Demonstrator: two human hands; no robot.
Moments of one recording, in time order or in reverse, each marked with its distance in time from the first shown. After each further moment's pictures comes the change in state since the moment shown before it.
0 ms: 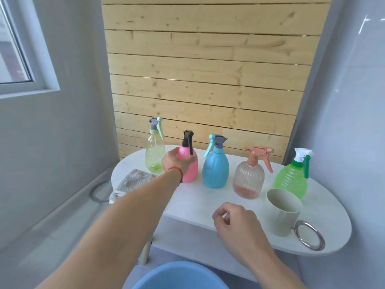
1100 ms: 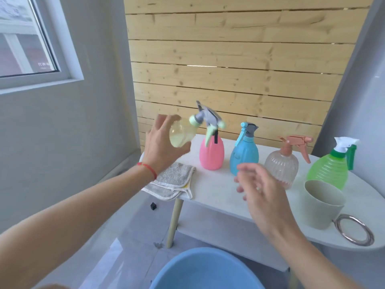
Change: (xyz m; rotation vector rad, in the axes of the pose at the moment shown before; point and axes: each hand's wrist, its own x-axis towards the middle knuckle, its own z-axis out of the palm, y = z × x) left_hand -0.014 -0.031 -0.136 0.203 0.203 0.726; right_hand 0.011 -0.045 0.010 0.562 0.202 -0.184
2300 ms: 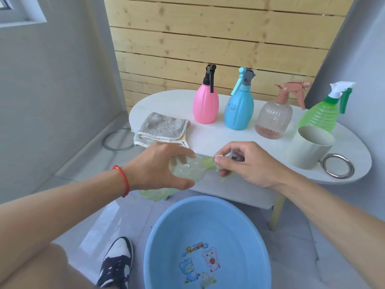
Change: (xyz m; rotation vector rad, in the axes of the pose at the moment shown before) left_hand -0.123 0.014 -0.047 0.004 -0.791 0.068; right_hand -0.011 0.028 0.001 -0.170 -0.545 0.089
